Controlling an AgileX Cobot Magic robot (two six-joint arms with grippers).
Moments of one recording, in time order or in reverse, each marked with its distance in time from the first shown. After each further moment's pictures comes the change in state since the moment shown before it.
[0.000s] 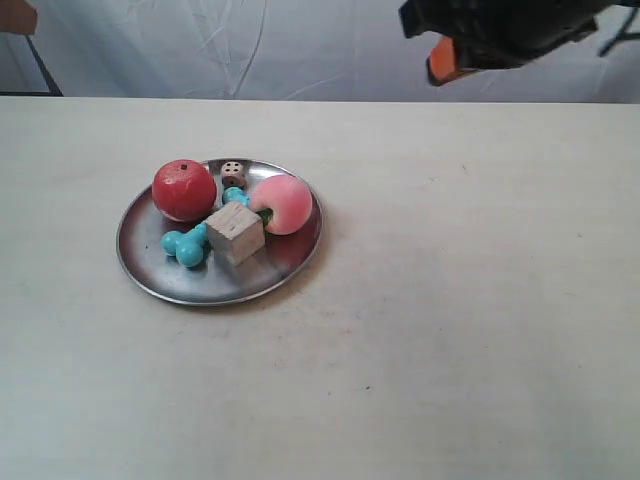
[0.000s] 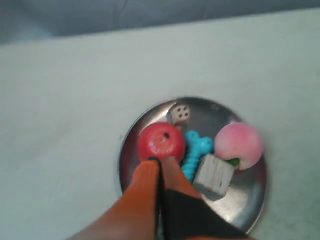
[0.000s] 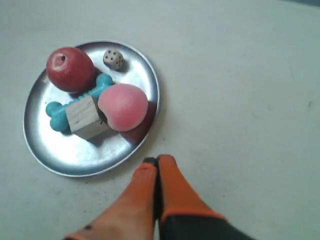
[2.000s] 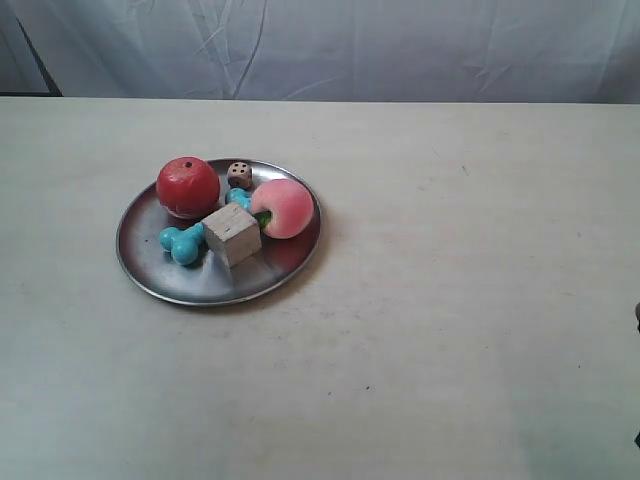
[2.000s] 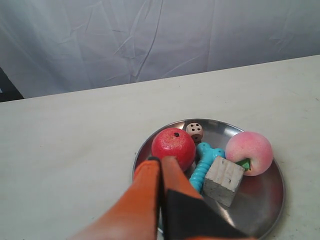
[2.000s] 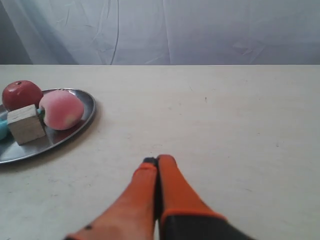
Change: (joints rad) left arm -0.054 -0.592 0.674 -0.091 -0.456 0.158; right arm -0.146 -1.430 1.268 -0.028 -0.452 -0.009
